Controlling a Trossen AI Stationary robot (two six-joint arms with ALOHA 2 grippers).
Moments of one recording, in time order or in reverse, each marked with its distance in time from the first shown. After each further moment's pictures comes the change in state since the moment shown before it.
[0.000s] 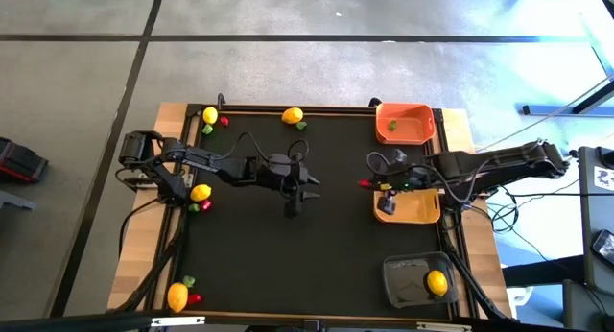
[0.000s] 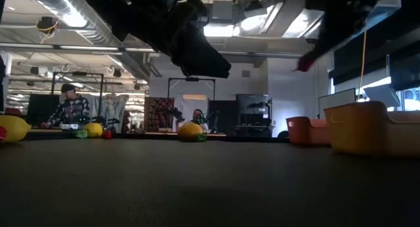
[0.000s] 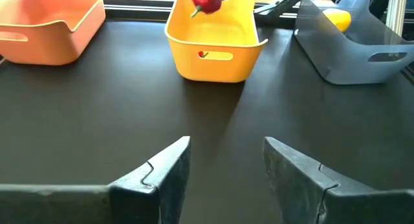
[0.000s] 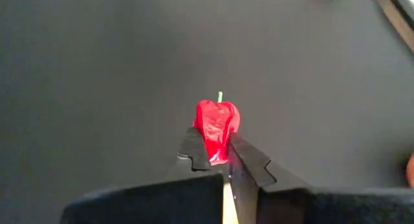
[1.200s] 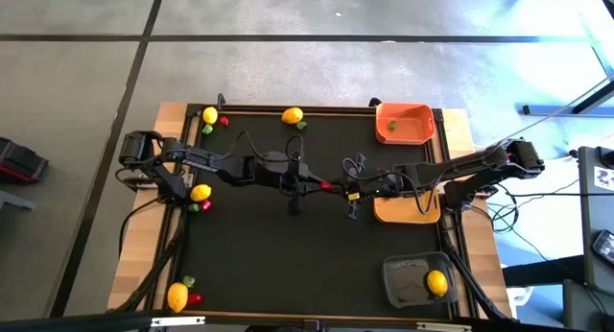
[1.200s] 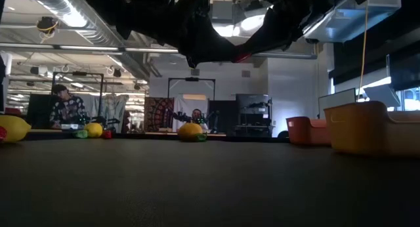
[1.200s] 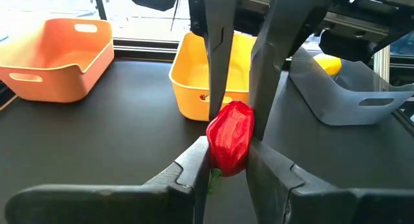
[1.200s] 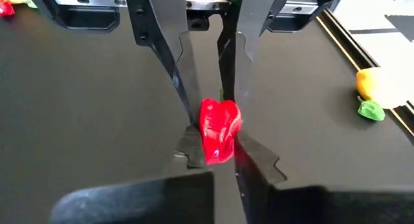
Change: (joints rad) left arm 0.000 0.000 0.000 0.138 -0.008 -0.021; right arm 0.000 0.312 0.000 0.651 0.062 -0.255
